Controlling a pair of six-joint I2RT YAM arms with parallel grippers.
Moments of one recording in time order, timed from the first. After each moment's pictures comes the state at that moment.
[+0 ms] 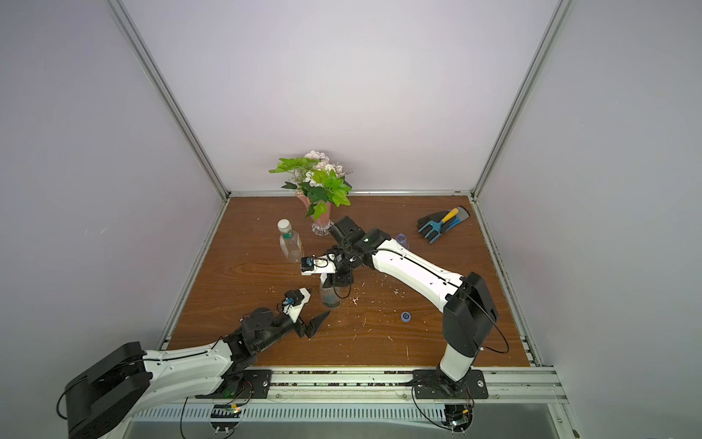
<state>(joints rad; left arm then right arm) -0.88 1.00 0.02 0.80 -0.02 0.01 0.83 1.71 1.51 -0.81 -0.40 -0.89</state>
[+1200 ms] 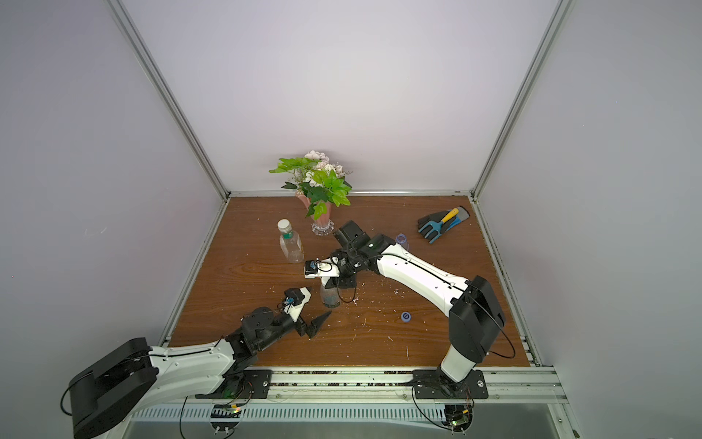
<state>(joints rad) -0.86 1.06 0.02 0.89 -0.02 0.05 0.83 1.64 1.39 -0.73 -0.37 -0.91</state>
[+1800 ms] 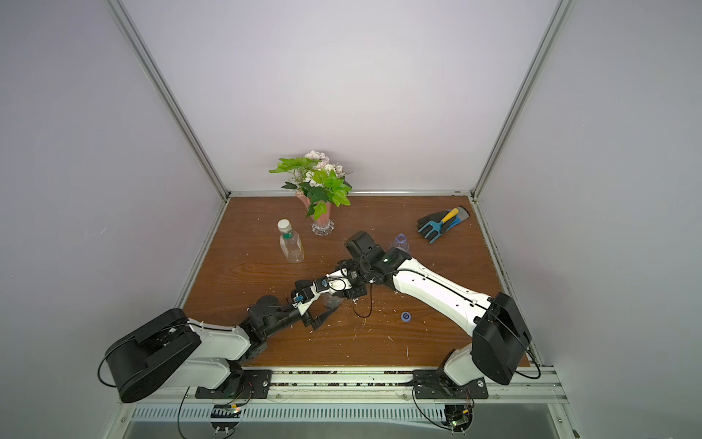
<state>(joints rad) -0.75 1.37 0.11 1.13 0.24 0.26 0.83 1.48 1.19 -0.62 -0.37 -1.06</state>
